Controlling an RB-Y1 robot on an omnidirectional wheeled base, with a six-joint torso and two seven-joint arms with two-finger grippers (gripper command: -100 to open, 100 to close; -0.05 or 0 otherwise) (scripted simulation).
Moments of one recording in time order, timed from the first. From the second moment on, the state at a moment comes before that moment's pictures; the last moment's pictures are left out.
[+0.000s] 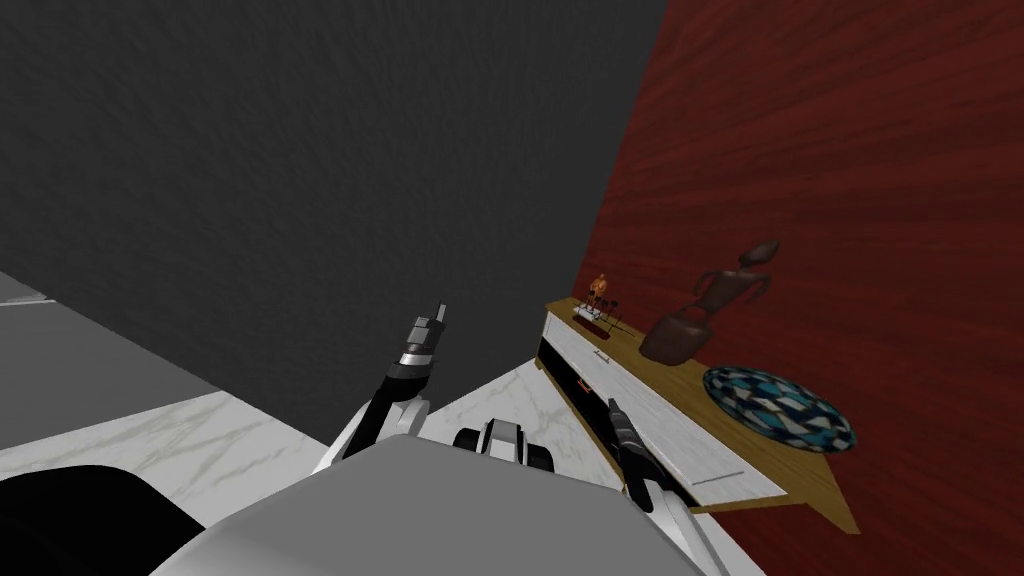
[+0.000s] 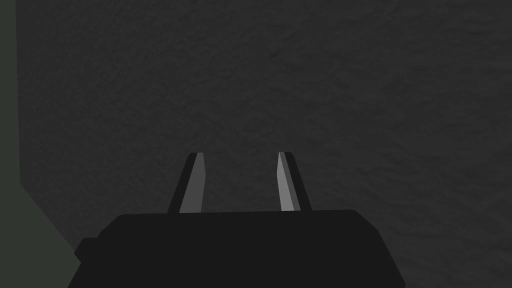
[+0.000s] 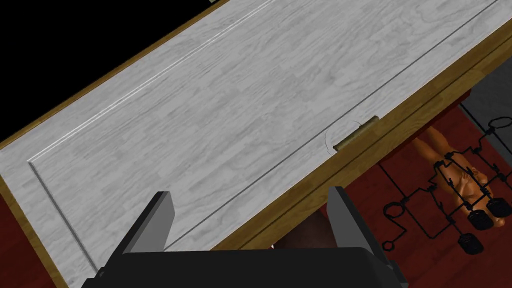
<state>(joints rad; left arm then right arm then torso) 0.48 0.05 -0.04 -2.25 -0.02 -0.45 -0.14 0.47 -0.21 -0.07 -1.75 0.64 0.38 -0.15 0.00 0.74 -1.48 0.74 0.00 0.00</state>
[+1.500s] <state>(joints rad) 0.48 0.05 -0.04 -2.25 -0.02 -0.45 -0.14 0.45 -0.21 -0.12 -1.40 1.00 0.76 -0.17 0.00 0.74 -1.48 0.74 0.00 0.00</state>
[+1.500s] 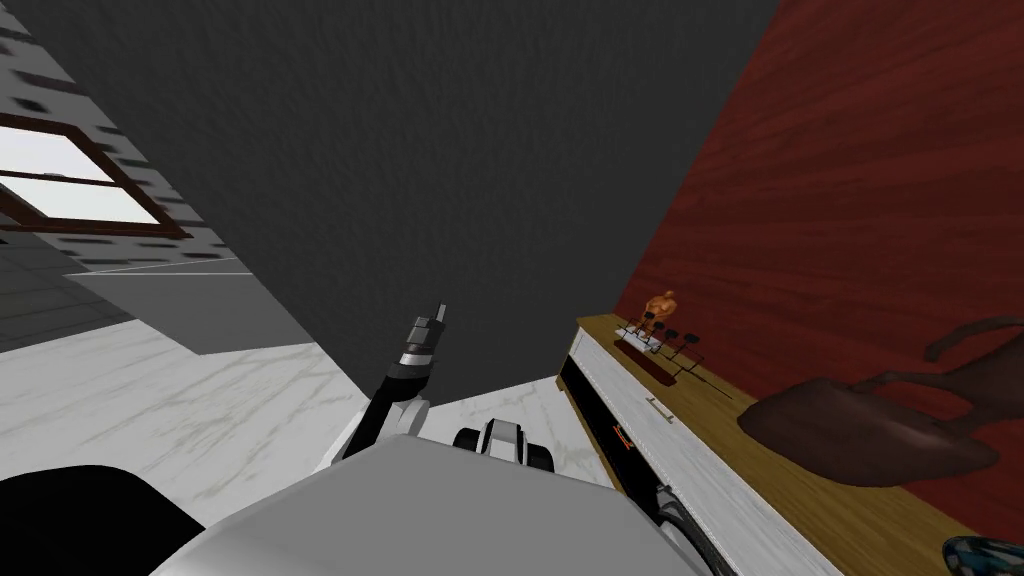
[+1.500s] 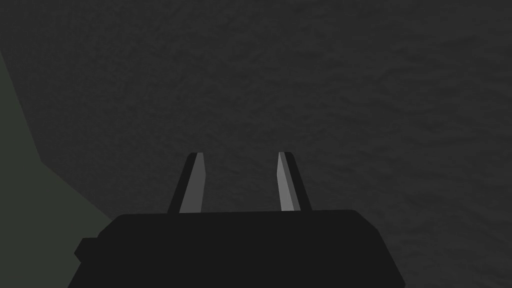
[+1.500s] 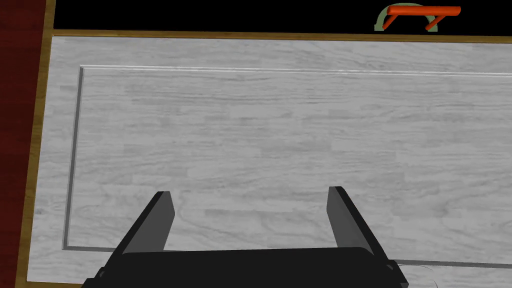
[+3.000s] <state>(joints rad) 0.49 0.05 -0.04 -2.25 -0.02 -0.45 -0.14 0.38 -0.18 -0.18 -1.02 1.35 1.16 -0.18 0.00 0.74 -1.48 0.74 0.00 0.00</state>
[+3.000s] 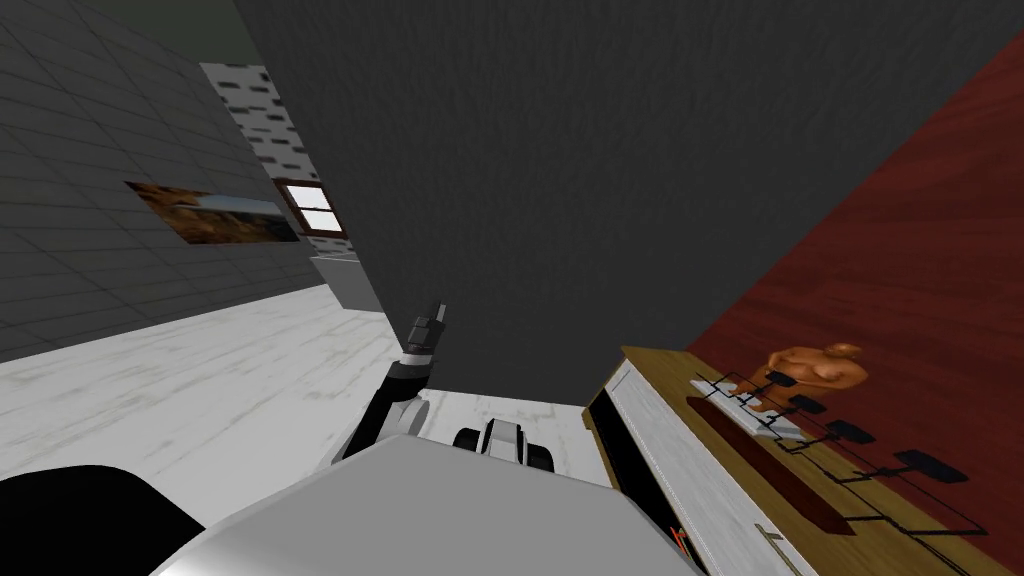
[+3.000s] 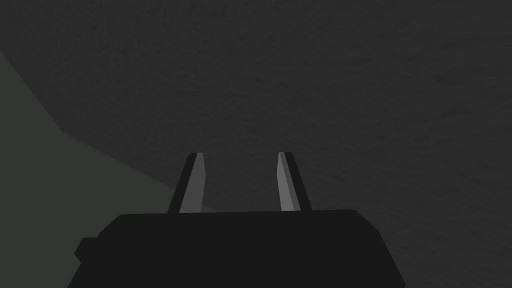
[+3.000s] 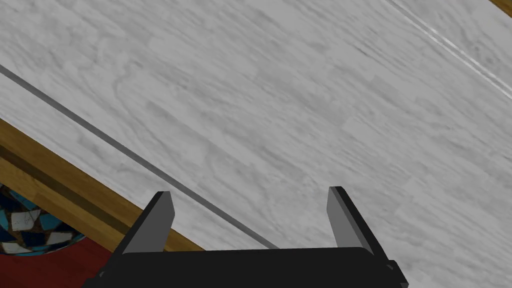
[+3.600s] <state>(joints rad) 0.49 0.05 -0.04 -2.25 -0.02 -0.45 -0.14 0.37 -0.16 -0.21 -0.90 1.47 1.31 -0.17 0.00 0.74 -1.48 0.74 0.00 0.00</state>
